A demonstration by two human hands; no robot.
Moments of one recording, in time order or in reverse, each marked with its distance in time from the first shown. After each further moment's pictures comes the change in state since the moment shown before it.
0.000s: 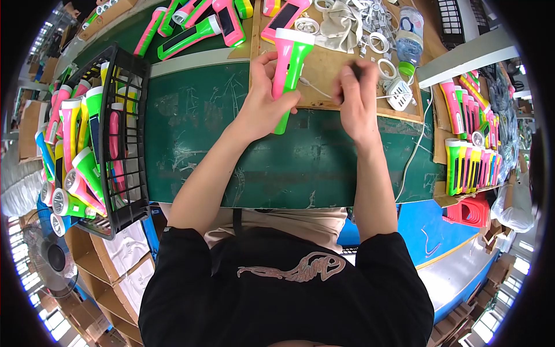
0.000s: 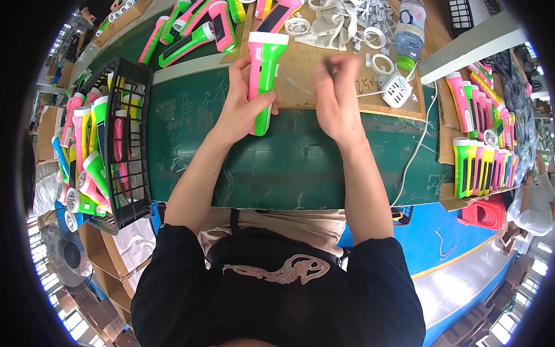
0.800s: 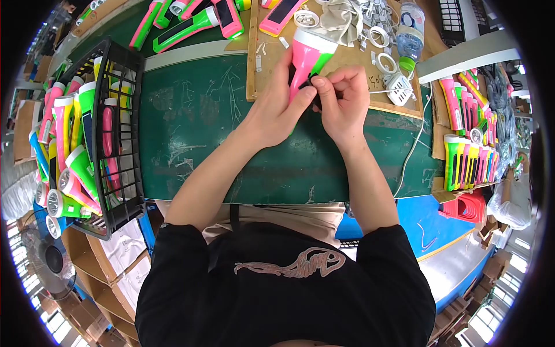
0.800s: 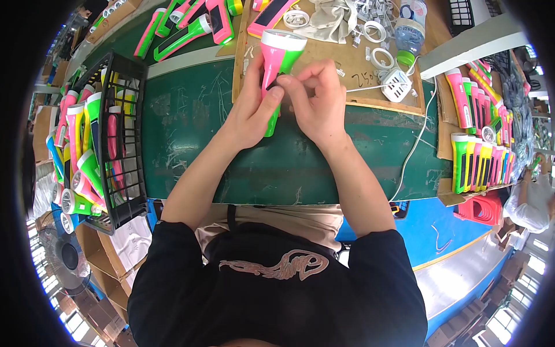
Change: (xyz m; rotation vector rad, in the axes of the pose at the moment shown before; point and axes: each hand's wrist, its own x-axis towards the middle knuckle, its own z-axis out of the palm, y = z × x) left_hand -0.010 0.001 0.015 0.262 -0.058 0.232; right_hand -0.022 -0.017 0.022 -0.059 -0.176 0.101
